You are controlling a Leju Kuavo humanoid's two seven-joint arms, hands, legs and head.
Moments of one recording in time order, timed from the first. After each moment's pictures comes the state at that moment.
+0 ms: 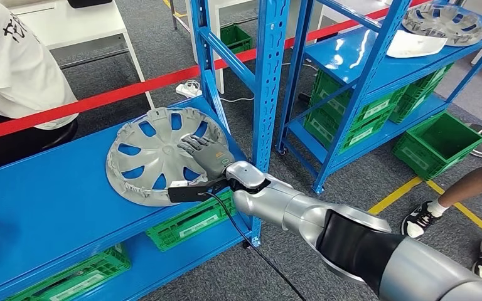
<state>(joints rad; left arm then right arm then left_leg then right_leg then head) -0.10 -0.03 0.44 -0.19 -0.85 0.04 0.18 -0.72 -0.11 0.90 -0.66 0.71 0.04 0.05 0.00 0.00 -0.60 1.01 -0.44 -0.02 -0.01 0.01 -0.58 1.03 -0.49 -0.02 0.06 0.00</state>
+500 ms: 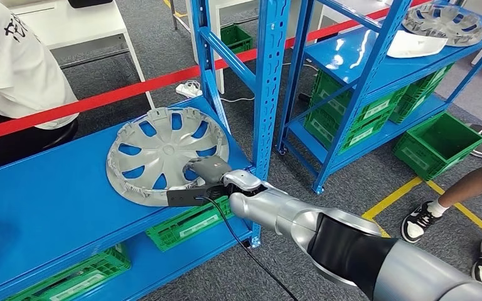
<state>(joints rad) -0.11 -0.02 0.44 -0.19 -0.88 0.04 0.18 -0.71 -0.04 0.89 -0.54 0.58 0.15 0.01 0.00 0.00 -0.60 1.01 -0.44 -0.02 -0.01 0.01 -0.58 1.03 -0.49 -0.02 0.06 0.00</state>
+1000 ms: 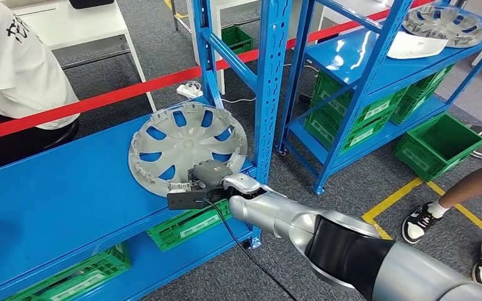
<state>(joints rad) -0.12 -0.02 0.44 -0.19 -0.89 0.04 0.18 -0.70 -0.03 0.89 -0.51 0.58 0.17 0.01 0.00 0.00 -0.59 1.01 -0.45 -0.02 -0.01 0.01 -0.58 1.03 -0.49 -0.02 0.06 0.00</state>
